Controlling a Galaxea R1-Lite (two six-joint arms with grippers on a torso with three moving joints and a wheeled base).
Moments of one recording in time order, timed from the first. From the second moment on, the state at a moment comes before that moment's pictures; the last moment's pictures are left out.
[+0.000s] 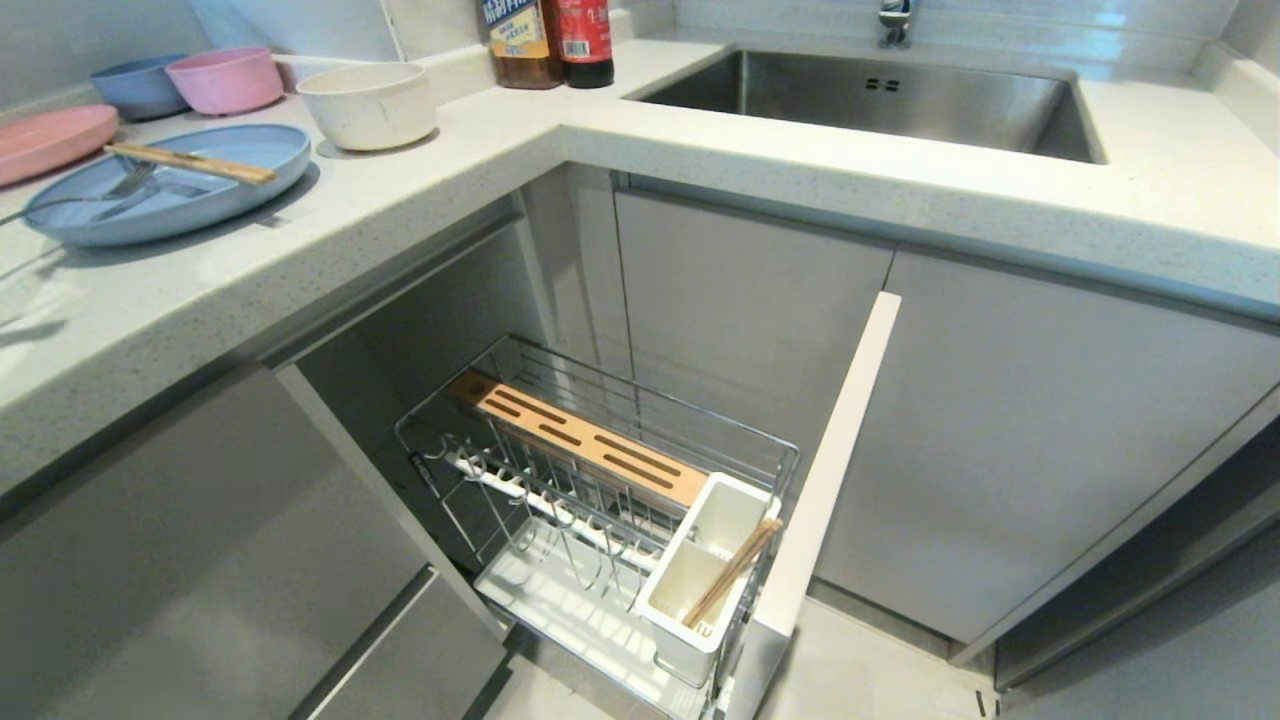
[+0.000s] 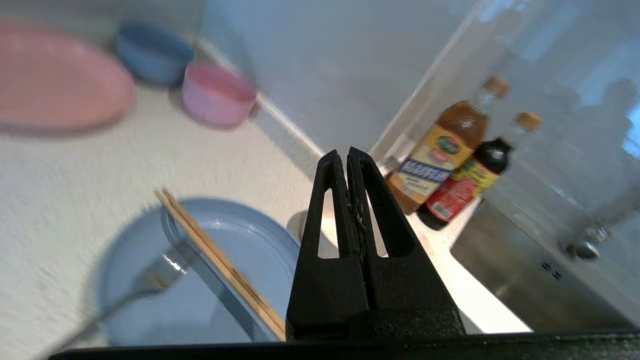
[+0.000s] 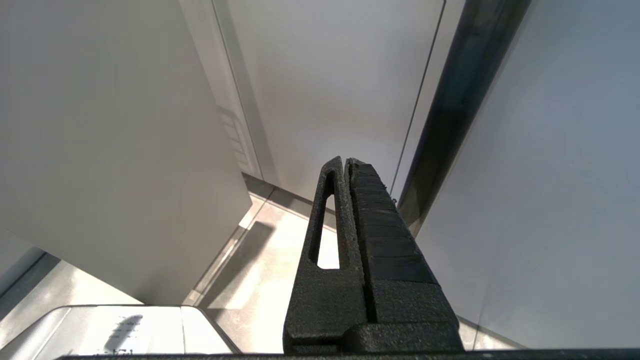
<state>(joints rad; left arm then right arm) -0.01 1.40 -1.90 0.19 0.25 -0.42 0.00 0.00 0.00 0.00 0.00 0.01</state>
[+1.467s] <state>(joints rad) -0.20 1.59 -1.92 0.51 0.60 -0.67 0.00 0.00 0.00 0.00 0.00 0.01</state>
